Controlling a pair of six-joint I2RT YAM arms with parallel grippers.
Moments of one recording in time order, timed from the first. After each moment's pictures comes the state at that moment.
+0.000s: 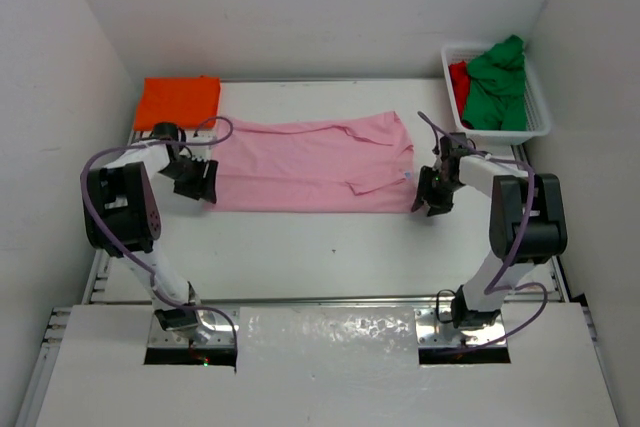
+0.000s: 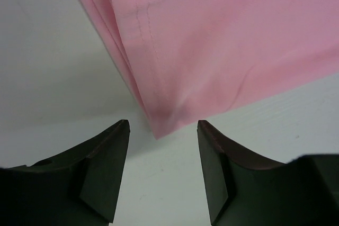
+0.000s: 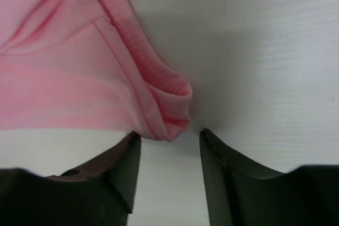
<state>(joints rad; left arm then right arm) 0.21 1.77 1.14 -0.73 0.35 0.42 0.01 1.73 0.92 -0.53 -0.17 0.25</state>
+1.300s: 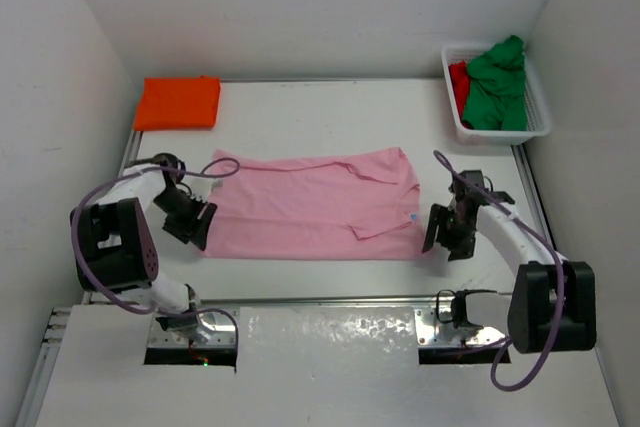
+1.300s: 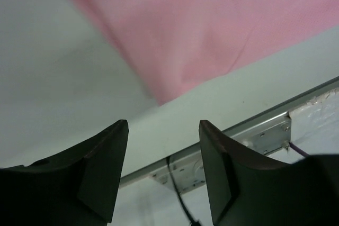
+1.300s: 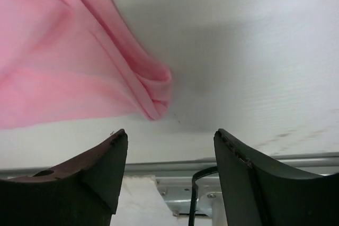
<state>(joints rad) 0.22 1.52 0.86 -1.01 0.25 0.61 0.00 1.23 0.55 -0.73 -0.15 0.32</state>
